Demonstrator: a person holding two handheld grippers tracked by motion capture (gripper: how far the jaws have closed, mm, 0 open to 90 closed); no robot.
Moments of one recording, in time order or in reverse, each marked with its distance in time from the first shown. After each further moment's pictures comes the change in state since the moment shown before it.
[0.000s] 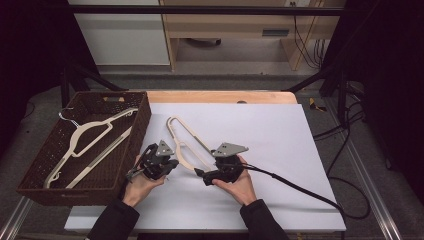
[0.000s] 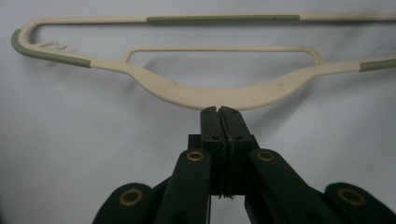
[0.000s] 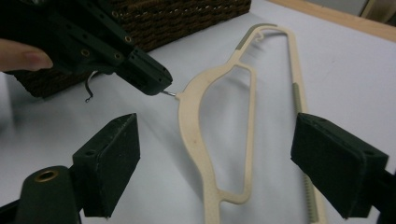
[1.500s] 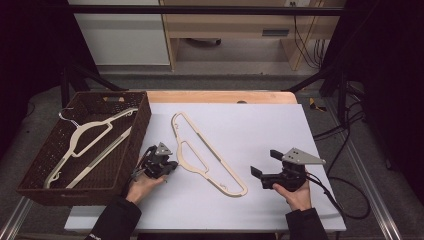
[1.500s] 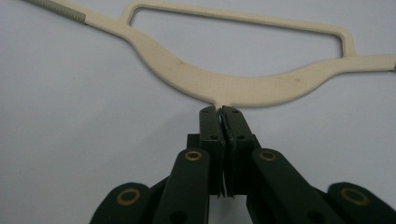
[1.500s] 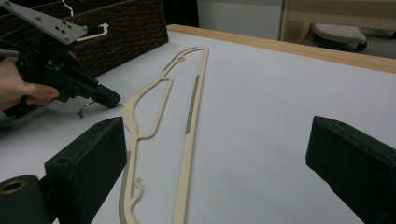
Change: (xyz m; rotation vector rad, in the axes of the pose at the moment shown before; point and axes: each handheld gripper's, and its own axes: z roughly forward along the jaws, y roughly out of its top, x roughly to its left) left arm 0.022 -0.026 0.043 0.016 -0.024 -0.070; right arm -0.062 -0.052 -0.133 -0.164 -0.166 0.146
